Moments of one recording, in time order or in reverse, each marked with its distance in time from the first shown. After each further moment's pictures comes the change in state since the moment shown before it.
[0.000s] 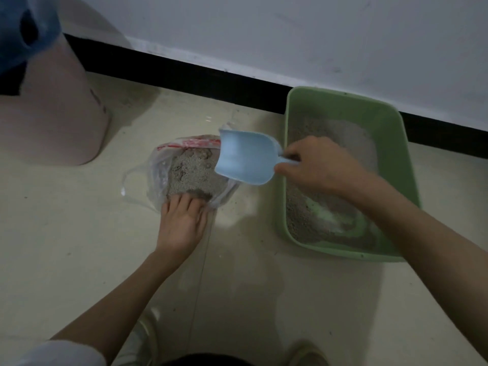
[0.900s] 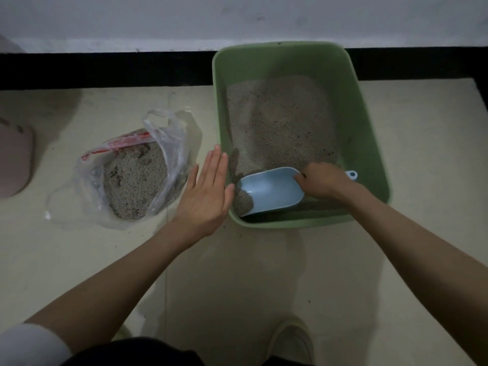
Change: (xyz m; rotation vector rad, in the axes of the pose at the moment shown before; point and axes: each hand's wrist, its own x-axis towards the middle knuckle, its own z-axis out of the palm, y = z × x) left_hand 0.052 0.134 0.021 -0.032 -0.392 0.246; right_hand -0.037 0.172 0.102 0.038 -0.242 0.394
